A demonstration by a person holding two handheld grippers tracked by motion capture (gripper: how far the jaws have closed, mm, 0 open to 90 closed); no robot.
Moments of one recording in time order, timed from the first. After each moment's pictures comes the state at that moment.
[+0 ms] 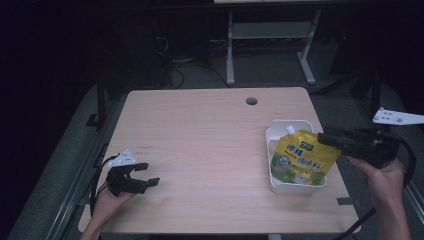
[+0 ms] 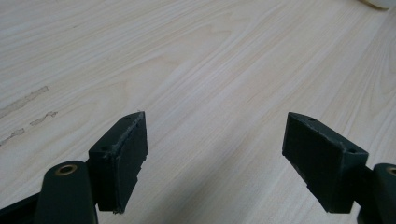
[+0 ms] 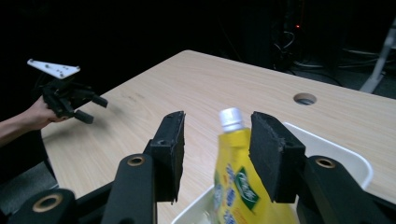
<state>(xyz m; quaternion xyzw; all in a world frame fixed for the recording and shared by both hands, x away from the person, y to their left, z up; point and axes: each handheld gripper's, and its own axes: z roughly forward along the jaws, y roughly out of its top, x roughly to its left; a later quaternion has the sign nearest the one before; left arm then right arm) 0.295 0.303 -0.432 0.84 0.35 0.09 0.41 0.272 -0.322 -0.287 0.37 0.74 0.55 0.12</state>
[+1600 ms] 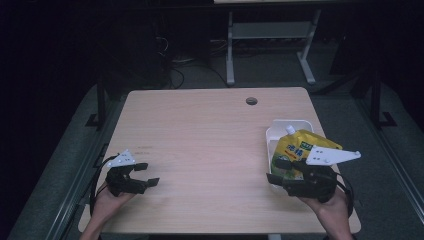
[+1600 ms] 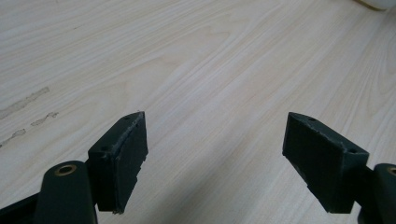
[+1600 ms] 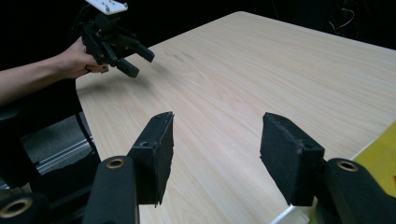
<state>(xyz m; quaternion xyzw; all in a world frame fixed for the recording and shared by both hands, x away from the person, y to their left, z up) 0.294 0.305 -0.431 0.84 0.34 0.10 0.41 0.233 -0.213 -0.343 0.31 0.79 0.52 0.09</state>
